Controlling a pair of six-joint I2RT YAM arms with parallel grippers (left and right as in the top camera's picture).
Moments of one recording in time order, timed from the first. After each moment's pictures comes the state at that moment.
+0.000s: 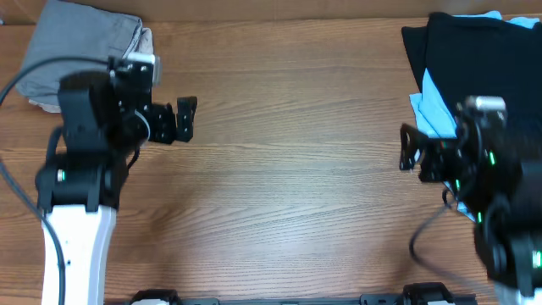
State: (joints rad) left arm 0.00 1.24 1.37 -0.80 0.25 0.07; right arm 0.07 0.94 1.23 -0.89 -0.06 0.15
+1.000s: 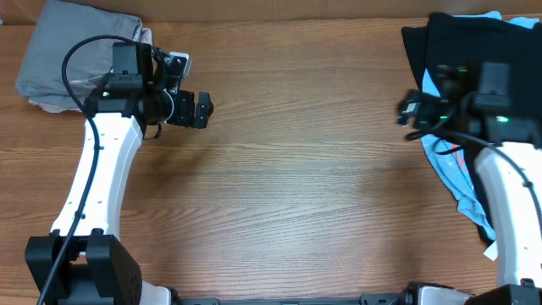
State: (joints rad) left arm 0.00 1.65 1.41 -0.79 0.30 0.13; right arm -0.14 1.44 1.30 -0.88 -0.15 0.25
